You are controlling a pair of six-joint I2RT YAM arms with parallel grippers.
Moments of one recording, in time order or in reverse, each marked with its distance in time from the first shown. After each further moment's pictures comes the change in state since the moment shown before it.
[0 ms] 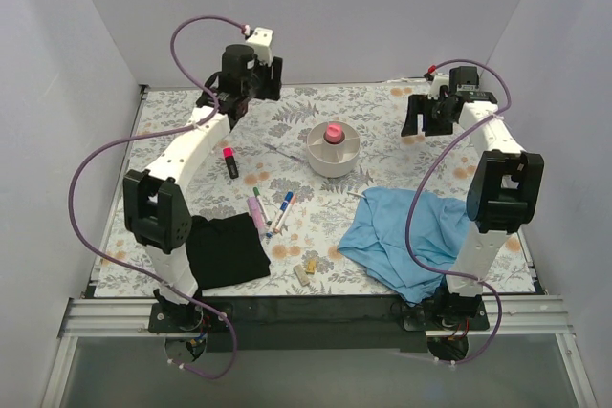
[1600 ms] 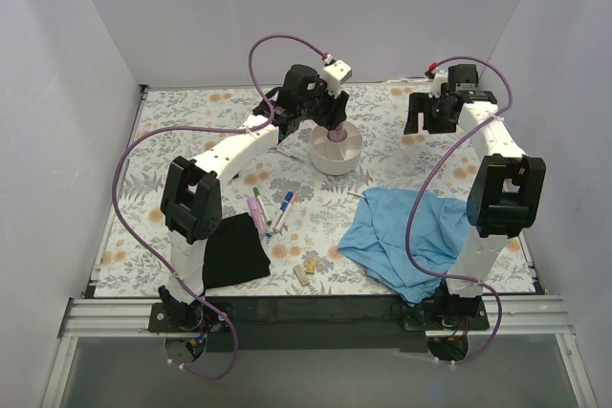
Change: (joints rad) left arm -0.213 0.177 0.060 0.020 0.246 0.125; right arm 0.019 -0.038 -0.007 0.001 0.087 0.013
